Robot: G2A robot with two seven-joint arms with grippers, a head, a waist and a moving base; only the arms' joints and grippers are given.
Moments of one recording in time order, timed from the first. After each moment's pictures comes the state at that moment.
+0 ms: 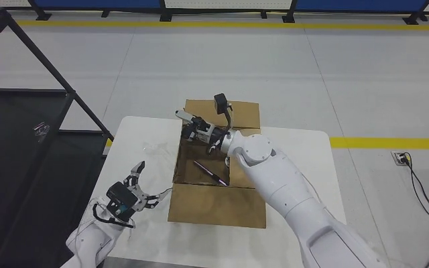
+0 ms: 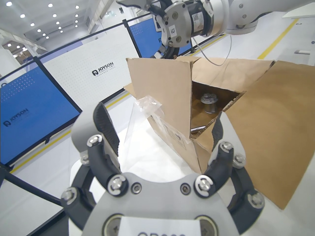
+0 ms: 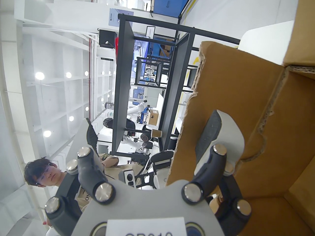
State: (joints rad) left arm 1.29 -1.09 -1.46 -1.55 1.61 -0.42 0.54; right arm -0.23 -1.69 0.85 -0.49 0.42 -0.43 0.70
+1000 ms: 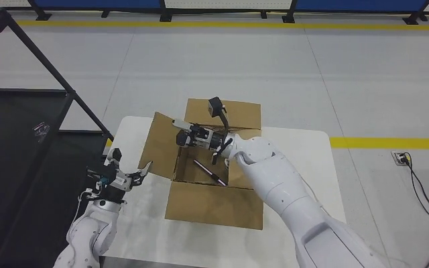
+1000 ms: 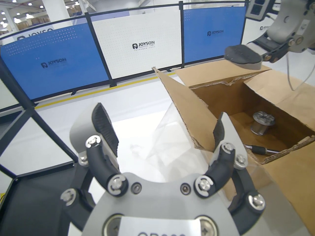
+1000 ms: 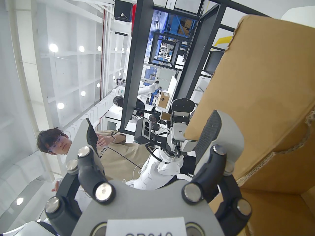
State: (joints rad) left arm 1.22 -1.12 -1.51 -1.44 1.32 -0.25 0.39; right arm -0.20 -1.72 0.90 -0.35 0.47 -0.60 0.91
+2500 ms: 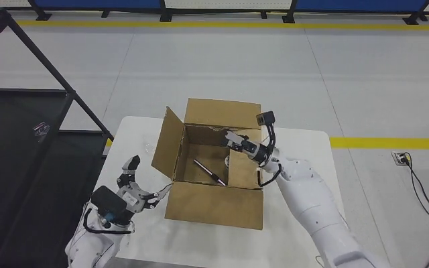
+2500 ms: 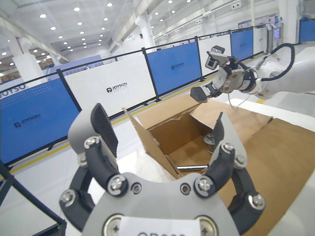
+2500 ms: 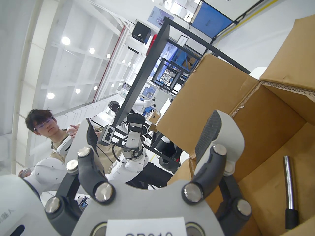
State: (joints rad) left arm 1.39 -1.11 -1.49 -1.78 1.52 -0.40 0.56; right arm -0.53 -1.48 1.22 -0.75 0.35 -0.85 0.97
